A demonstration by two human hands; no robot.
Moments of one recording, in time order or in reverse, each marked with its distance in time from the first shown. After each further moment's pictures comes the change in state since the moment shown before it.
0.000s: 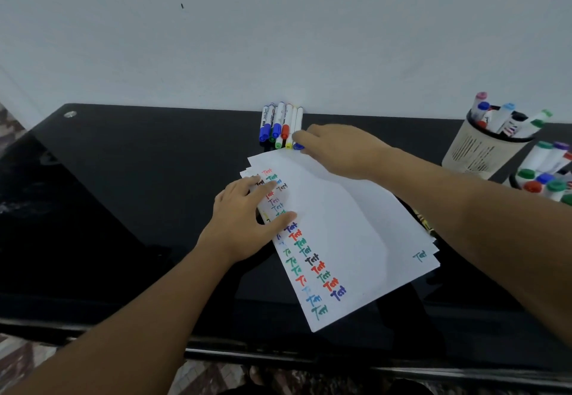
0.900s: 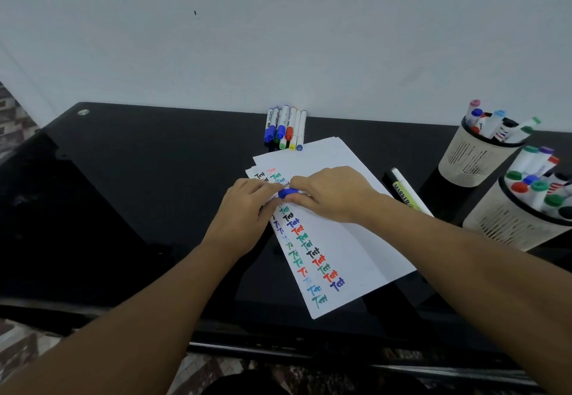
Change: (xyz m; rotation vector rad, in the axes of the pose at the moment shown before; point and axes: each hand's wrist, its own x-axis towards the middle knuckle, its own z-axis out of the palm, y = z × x) left_hand -0.004 -0.001 0.005 0.010 0.236 0.235; right_hand -0.031 -0.072 0.001 0.120 -0.224 0.180
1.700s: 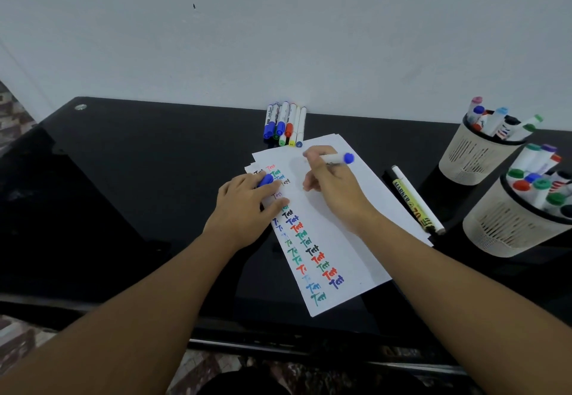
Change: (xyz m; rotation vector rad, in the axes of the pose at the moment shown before) left_hand 0.011 0.000 -0.001 0.144 -0.319 -0.237; right_hand -0.009 -0.013 0.022 1.320 0.446 0.359
